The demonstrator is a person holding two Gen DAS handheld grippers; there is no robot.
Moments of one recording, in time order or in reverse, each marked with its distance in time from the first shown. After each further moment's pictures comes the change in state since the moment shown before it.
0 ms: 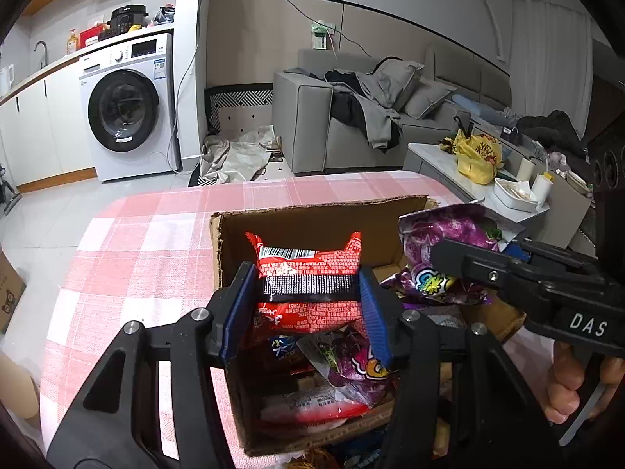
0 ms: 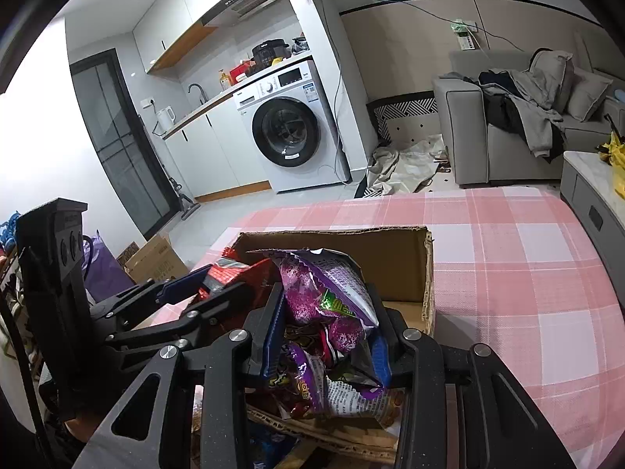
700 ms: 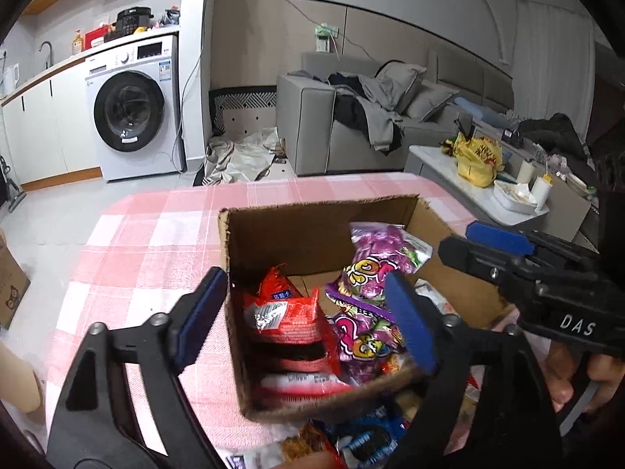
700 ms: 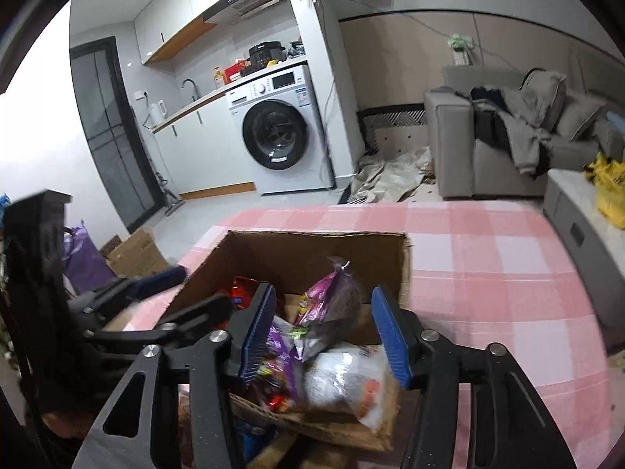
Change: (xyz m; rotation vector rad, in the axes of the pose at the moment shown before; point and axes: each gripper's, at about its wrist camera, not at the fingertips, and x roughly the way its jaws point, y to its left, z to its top) left arm -0.026 -0.009 -0.012 -0.009 -0.021 0.006; right arm -0.019 -0.004 -0.004 -0.065 -0.031 -0.085
